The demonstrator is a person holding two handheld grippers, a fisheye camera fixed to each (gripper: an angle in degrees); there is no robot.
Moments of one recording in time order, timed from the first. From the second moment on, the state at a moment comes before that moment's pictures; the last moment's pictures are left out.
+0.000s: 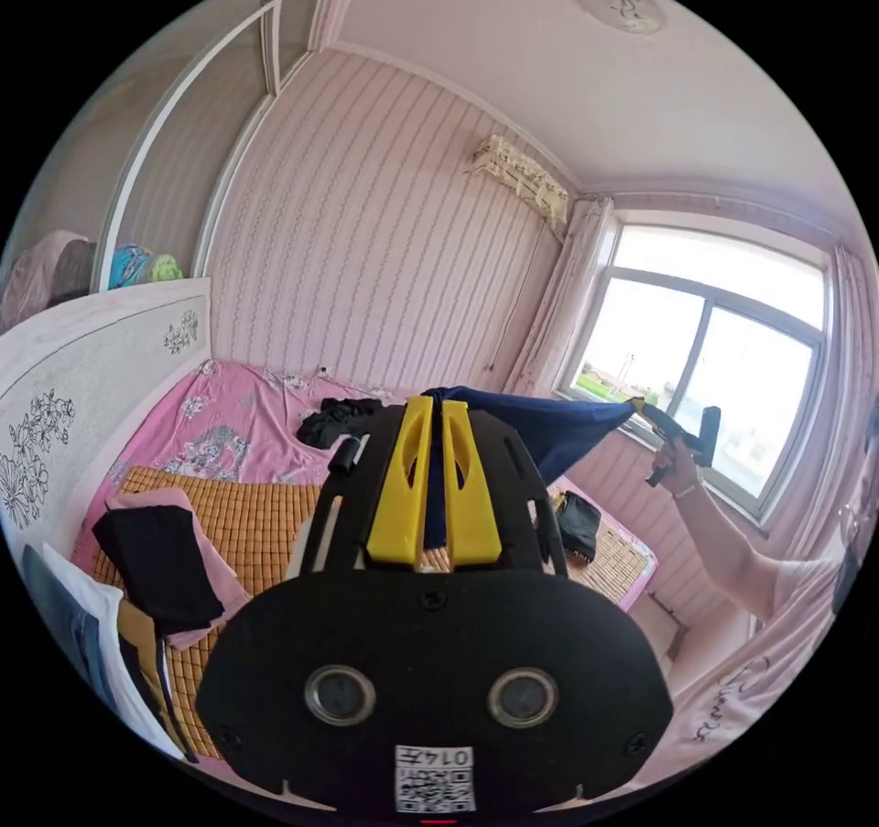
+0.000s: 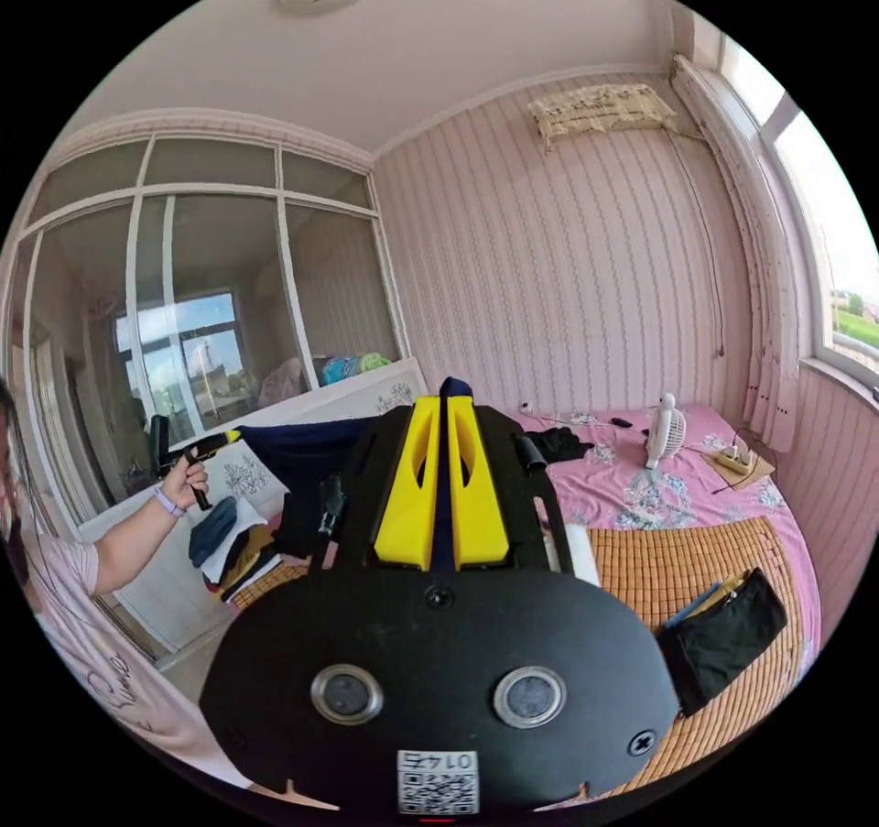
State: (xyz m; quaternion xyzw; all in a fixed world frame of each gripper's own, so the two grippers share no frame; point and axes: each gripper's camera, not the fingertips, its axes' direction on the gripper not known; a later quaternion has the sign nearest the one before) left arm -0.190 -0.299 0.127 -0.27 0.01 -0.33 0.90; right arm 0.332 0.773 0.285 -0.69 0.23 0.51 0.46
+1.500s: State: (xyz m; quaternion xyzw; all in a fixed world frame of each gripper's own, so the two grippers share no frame) left arm 0.121 0.146 0.085 -0.68 0.13 -0.38 0.62; right arm -0.016 0.590 -0.052 -0.82 0.16 0.54 -0.07
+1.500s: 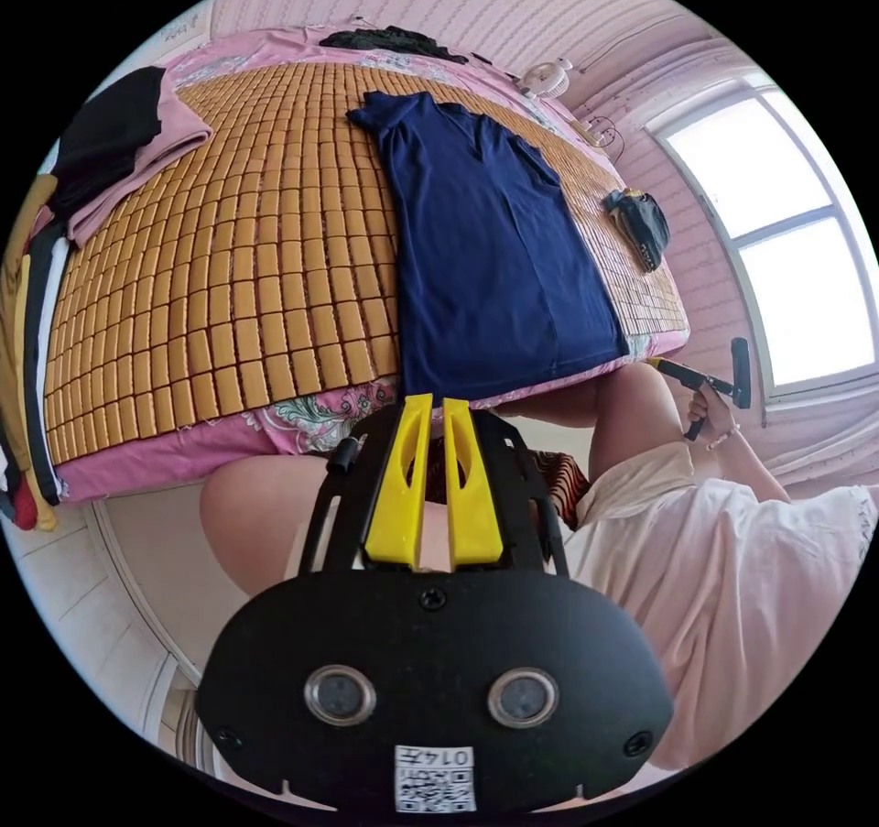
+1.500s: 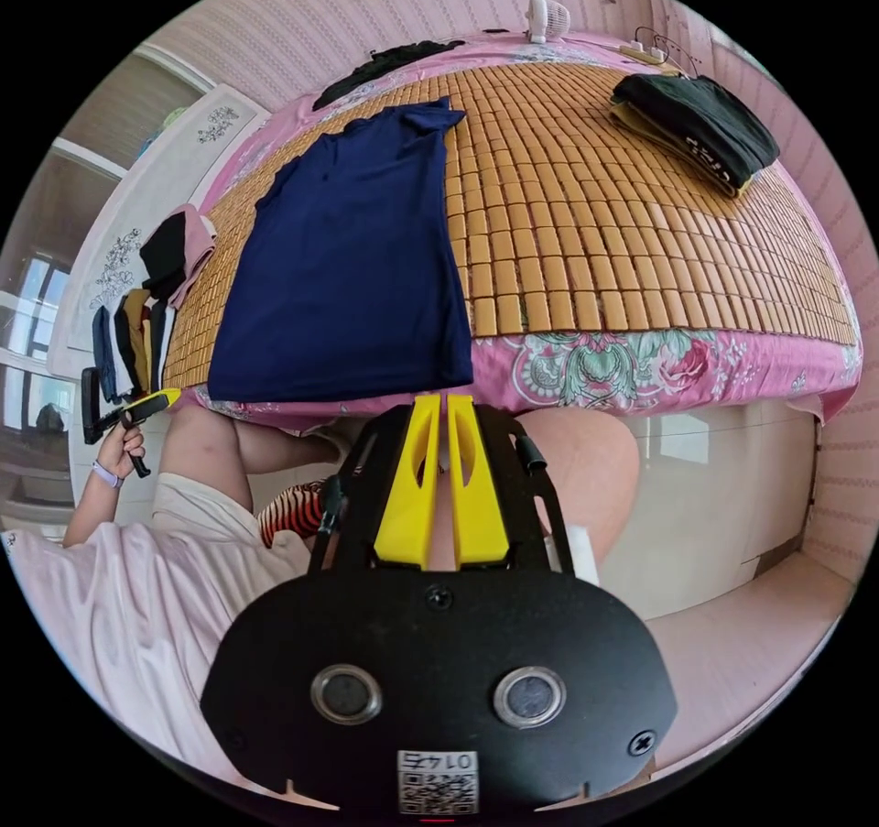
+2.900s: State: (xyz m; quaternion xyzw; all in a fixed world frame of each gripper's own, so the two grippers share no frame) left arm 0.269 0.198 0.465 -0.63 0.24 -0.22 0.70; right arm 0.000 0.903 -0.271 -0.82 0.23 0.52 -0.04
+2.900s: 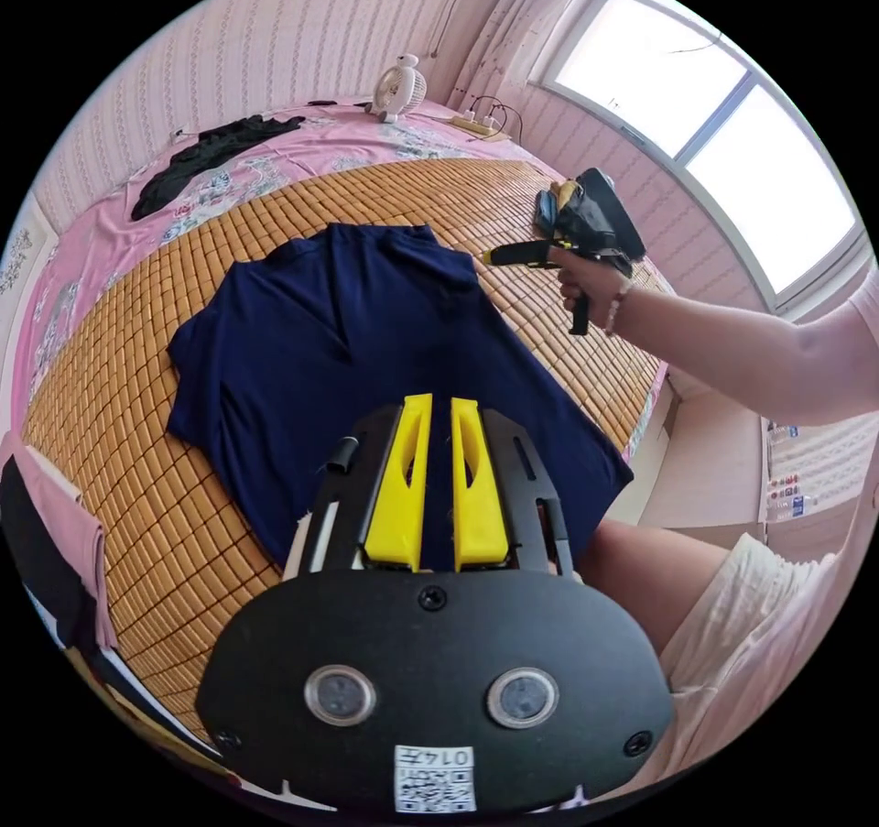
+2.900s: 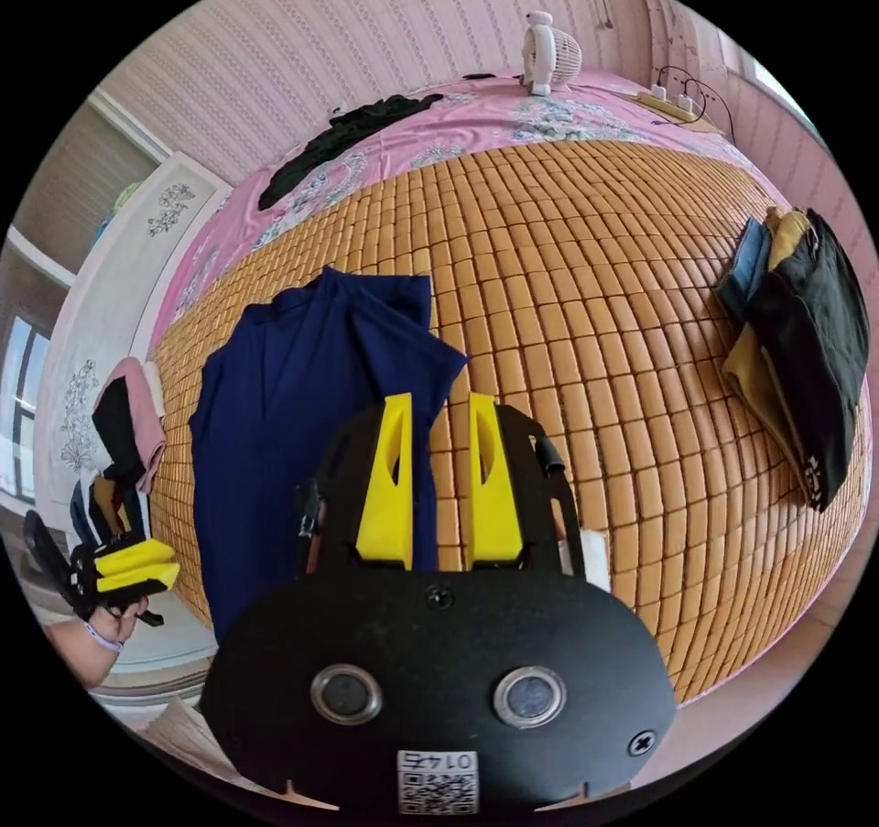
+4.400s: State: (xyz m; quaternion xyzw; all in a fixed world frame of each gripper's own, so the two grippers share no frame) left arm 0.239 0.338 0.509 -0.56 0.18 -0.28 0.76; right arm -0.111 0.913 -0.196 -0.89 0.13 0.44 0.04
